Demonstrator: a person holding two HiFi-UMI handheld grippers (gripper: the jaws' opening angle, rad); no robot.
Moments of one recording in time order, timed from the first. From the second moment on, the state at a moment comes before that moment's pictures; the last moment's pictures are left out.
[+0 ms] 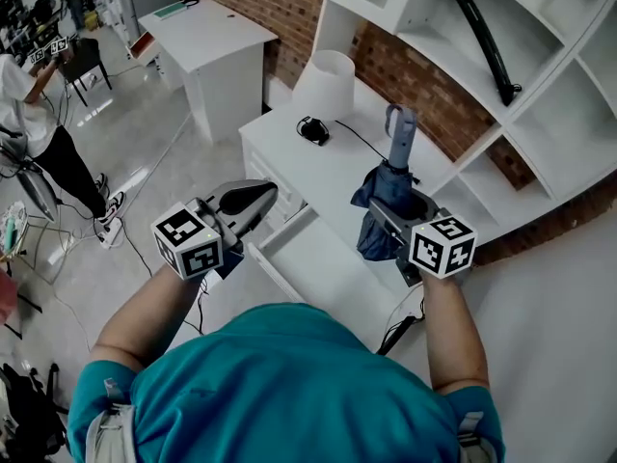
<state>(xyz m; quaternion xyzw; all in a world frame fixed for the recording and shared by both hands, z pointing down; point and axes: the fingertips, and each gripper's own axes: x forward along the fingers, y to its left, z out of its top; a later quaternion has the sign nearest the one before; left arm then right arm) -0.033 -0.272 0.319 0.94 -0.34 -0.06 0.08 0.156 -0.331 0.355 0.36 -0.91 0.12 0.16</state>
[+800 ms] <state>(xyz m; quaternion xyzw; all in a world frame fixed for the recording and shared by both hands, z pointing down) -0.041 -0.269 0.258 0.94 -0.34 -0.05 0.05 0.170 -0.316 0.251 0.37 -0.93 0.04 0.07</state>
